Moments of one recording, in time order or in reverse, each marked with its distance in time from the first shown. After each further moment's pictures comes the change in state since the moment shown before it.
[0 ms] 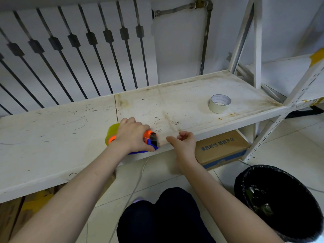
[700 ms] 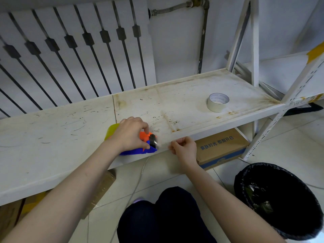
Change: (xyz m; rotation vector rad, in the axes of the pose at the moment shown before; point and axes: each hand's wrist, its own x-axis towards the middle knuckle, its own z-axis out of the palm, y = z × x) left_hand -0.003 -0.006 -0.011 -0.265 0.014 0.058; right_hand 0.012 0.024 -0.018 -0.207 -0.021 -0.085
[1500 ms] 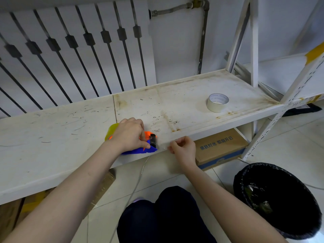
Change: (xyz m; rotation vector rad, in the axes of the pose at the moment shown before) left_hand -0.003 -0.002 0.001 0.067 -0.033 0.042; right_hand -0.005 0.003 0.000 0.017 -0.013 -0.084
